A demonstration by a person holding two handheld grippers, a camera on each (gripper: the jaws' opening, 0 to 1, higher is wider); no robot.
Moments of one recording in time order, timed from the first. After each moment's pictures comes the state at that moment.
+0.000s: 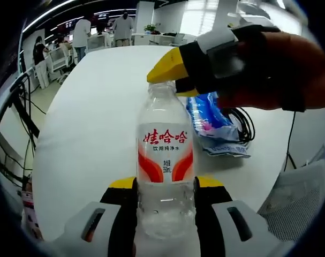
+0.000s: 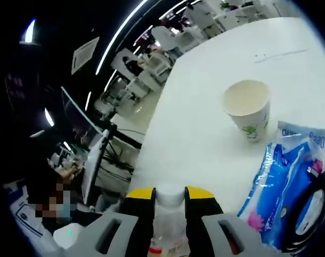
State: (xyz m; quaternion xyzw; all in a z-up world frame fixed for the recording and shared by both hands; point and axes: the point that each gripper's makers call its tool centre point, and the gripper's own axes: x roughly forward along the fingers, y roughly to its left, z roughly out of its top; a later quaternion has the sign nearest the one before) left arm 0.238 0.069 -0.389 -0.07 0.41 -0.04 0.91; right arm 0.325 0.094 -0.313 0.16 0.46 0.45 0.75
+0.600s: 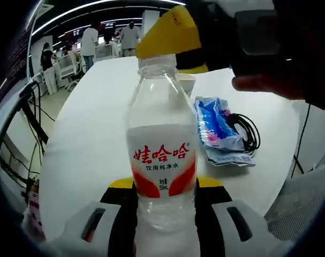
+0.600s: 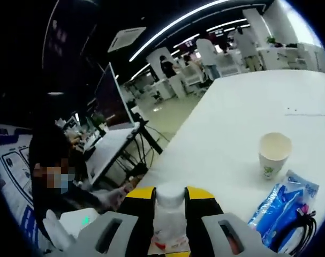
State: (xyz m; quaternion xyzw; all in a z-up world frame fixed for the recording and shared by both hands) left arm 0.239 0.076 -0.377 -0.05 0.37 -0.01 0.93; right arm 0.296 0.108 -0.273 0.07 0.35 0.54 0.76
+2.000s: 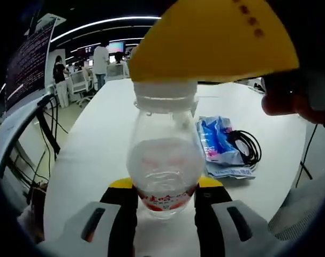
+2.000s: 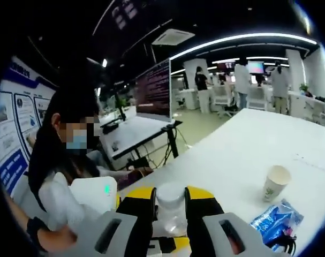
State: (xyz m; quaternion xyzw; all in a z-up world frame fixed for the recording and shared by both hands) left arm 0.238 0.076 -0.350 -0.04 0.29 0.03 0.96; right arm 0.231 0.092 -0.246 -0.05 0.22 0.63 0.75
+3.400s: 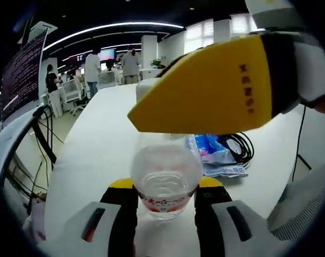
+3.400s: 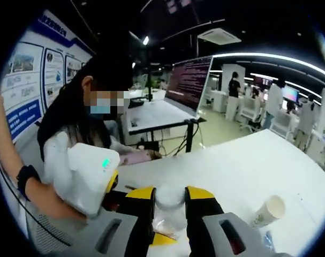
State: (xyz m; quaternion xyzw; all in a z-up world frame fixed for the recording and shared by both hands) left arm 0.239 0.062 -0.341 -0.02 0.27 0.00 0.96; right arm 0.226 0.087 -0.250 -0.17 0.16 0.70 0.68
